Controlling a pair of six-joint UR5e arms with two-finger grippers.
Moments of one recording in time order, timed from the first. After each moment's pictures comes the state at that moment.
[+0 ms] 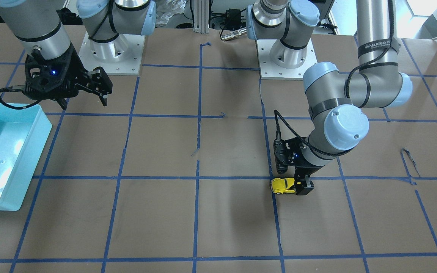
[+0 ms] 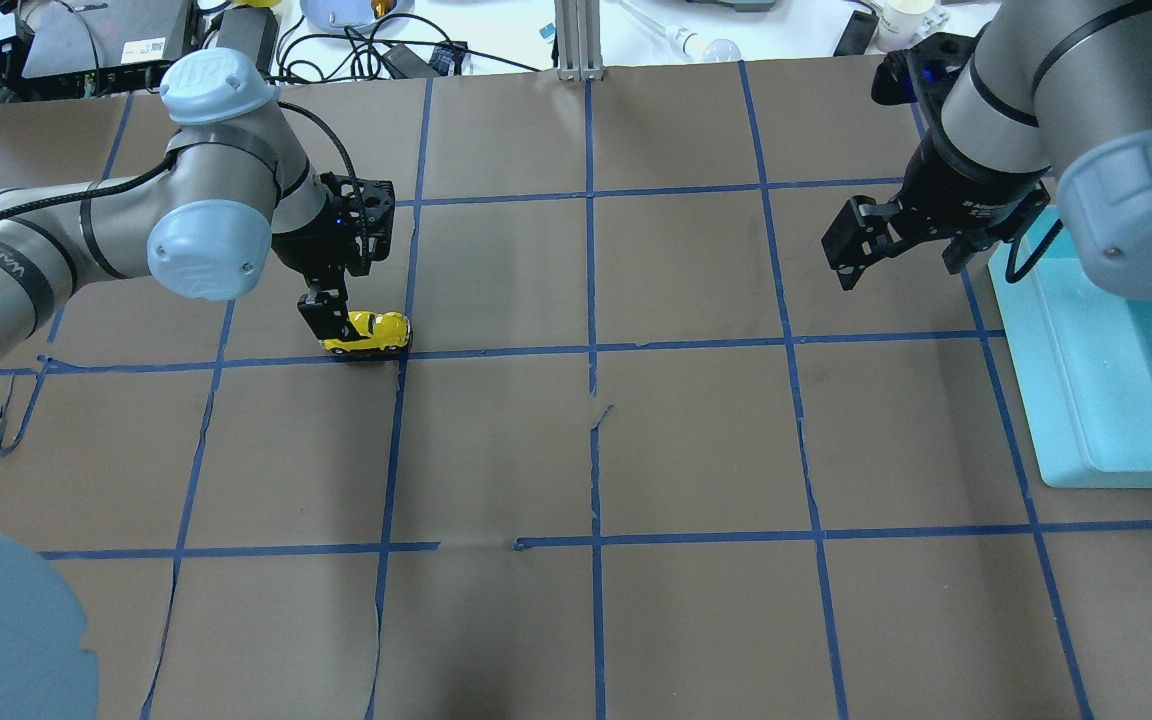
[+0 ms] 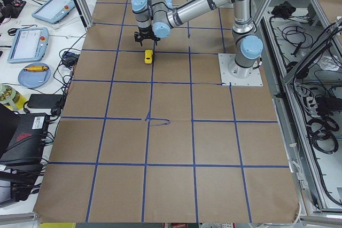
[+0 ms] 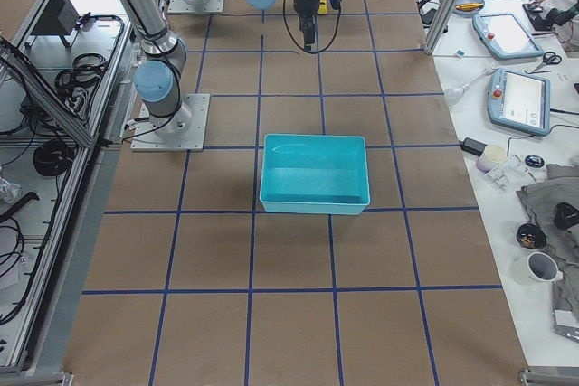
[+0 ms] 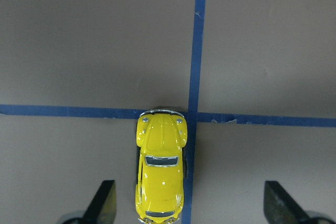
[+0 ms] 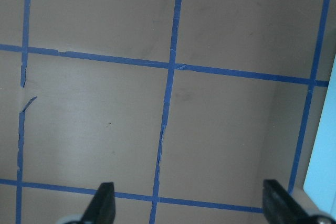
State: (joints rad) left arm -1.50 -1.95 -1.75 -1.08 1.54 1.62; right arm 1.51 -1.63 1.75 -1.72 -1.56 -0.18
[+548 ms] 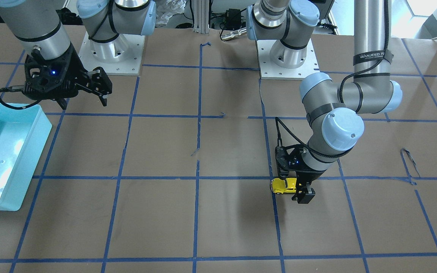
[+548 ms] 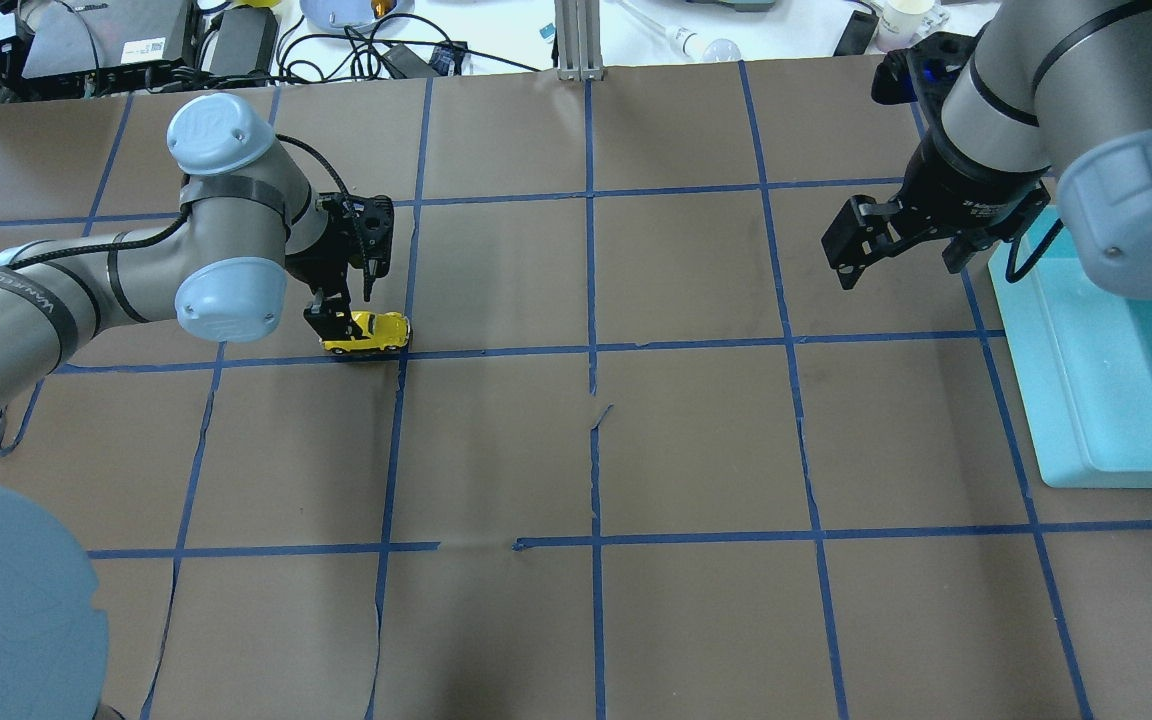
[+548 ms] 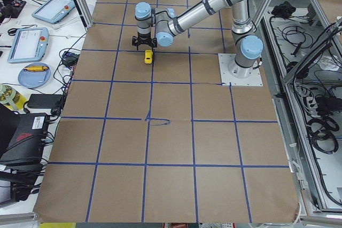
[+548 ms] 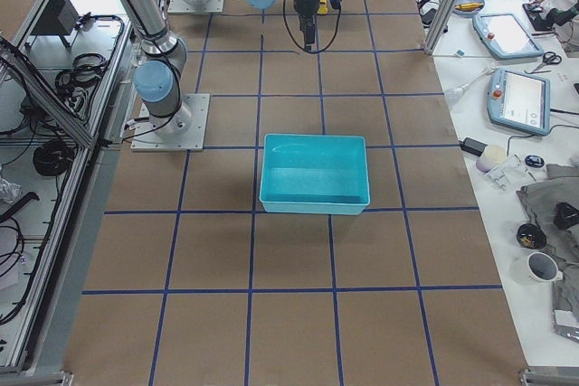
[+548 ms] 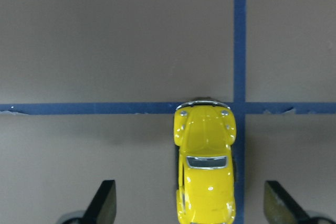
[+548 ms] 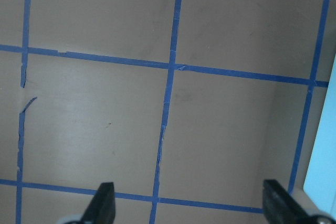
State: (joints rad) left arm -1.49 -1.97 -1.83 -0.84 1.53 1.66; right arm 1.51 -1.63 1.75 -1.72 -1.56 -0.18
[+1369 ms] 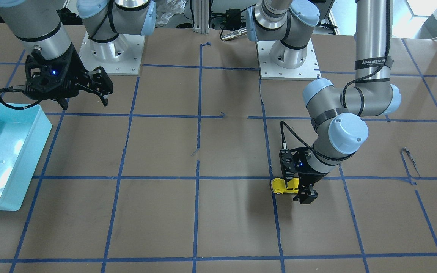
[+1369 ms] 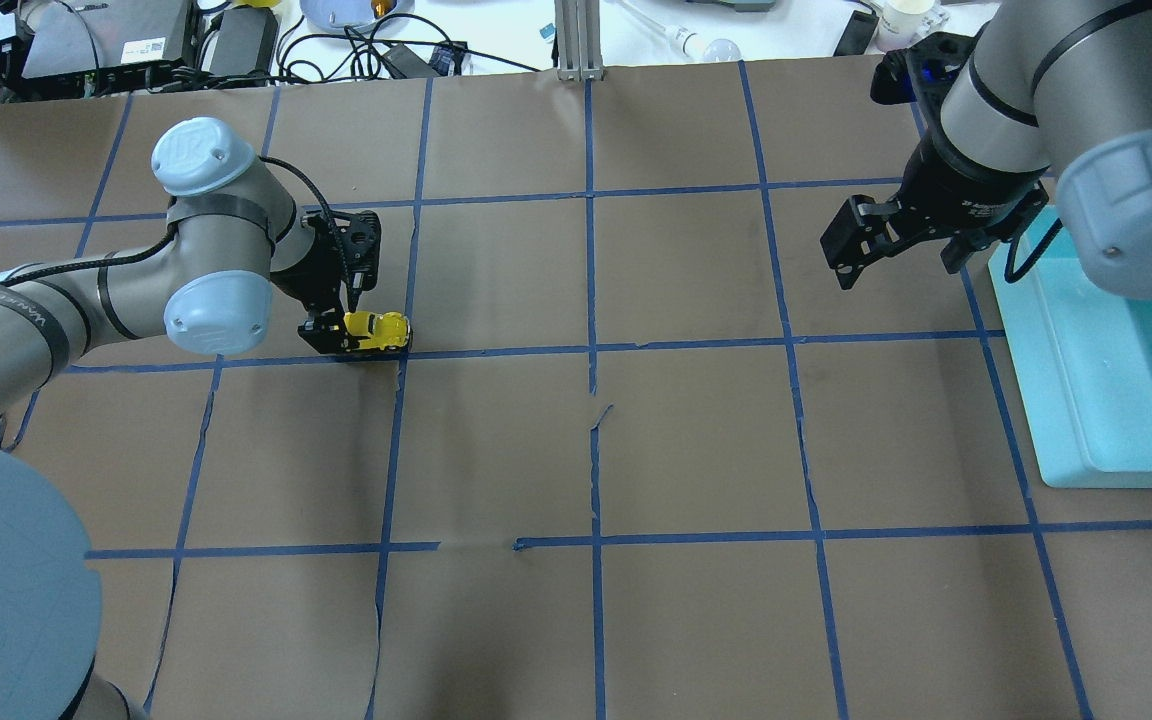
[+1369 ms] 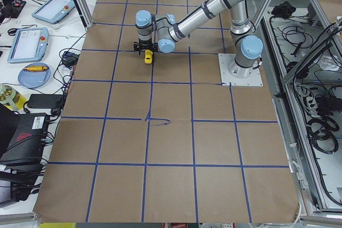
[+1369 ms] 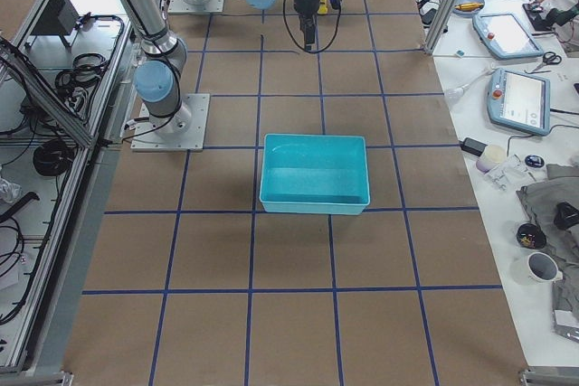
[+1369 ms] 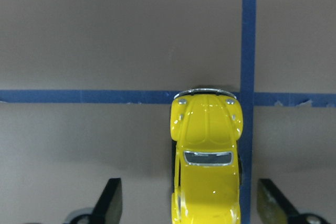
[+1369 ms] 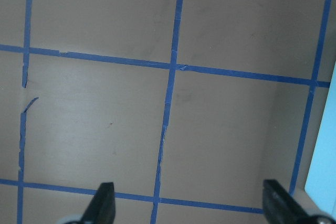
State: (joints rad) left arm -1.44 -2.00 -1.86 -0.84 1.48 1.69; right arm 1.51 -1.63 1.75 -1.72 -1.55 -0.18
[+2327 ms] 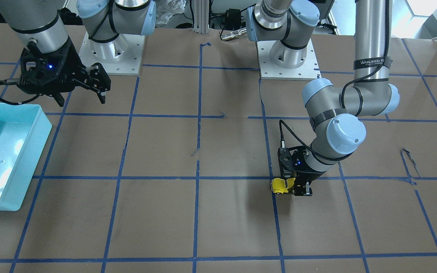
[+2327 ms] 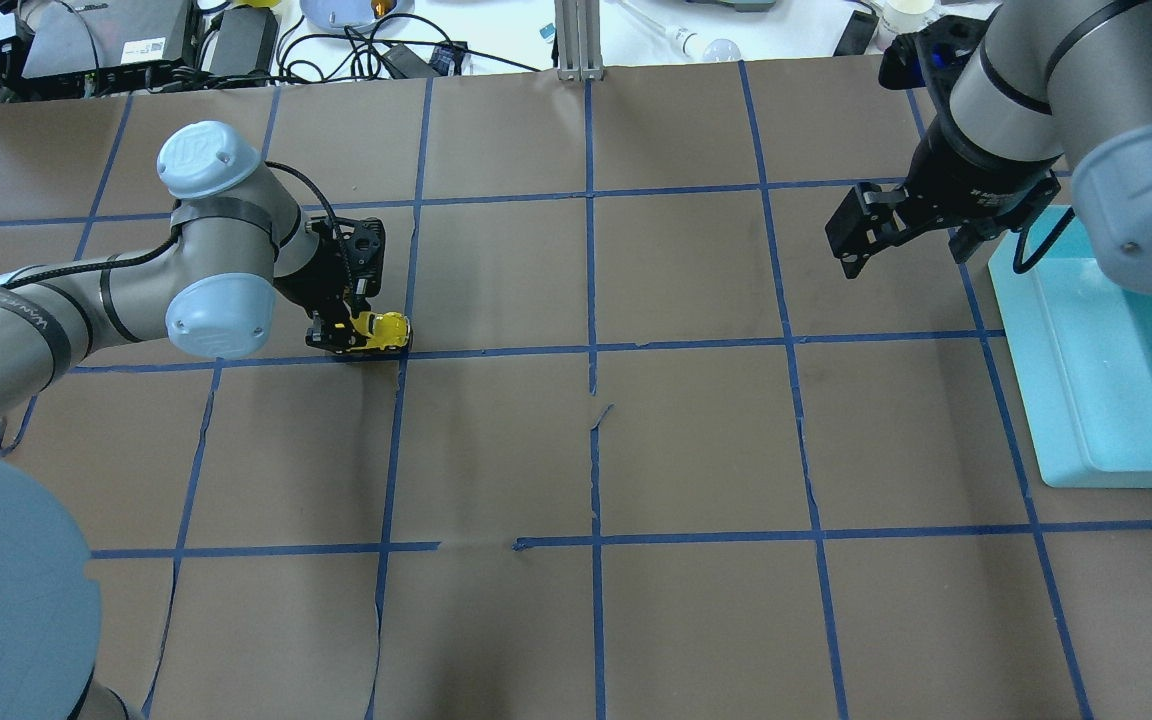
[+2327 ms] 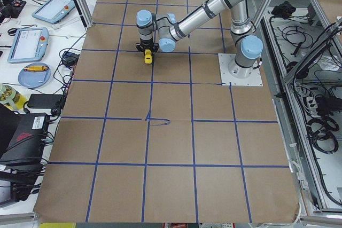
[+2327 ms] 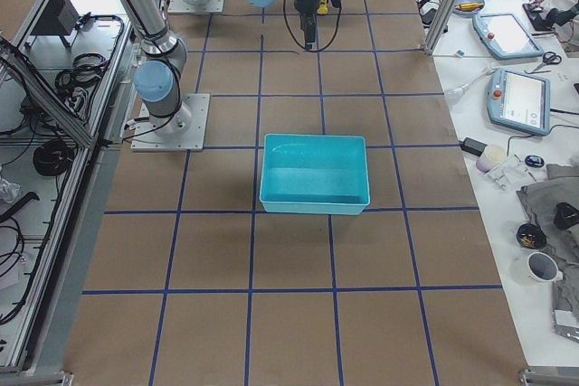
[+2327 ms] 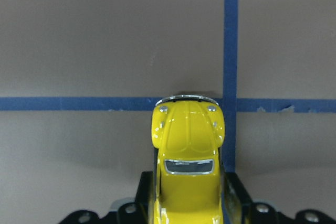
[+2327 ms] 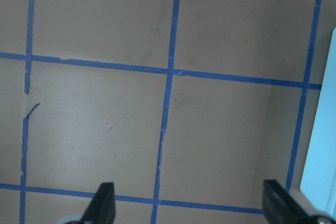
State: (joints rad) left arm -1.45 -1.99 -1.87 -0.86 1.49 1.69; right arm 1.51 -1.65 1.73 -1.72 -1.56 -0.17
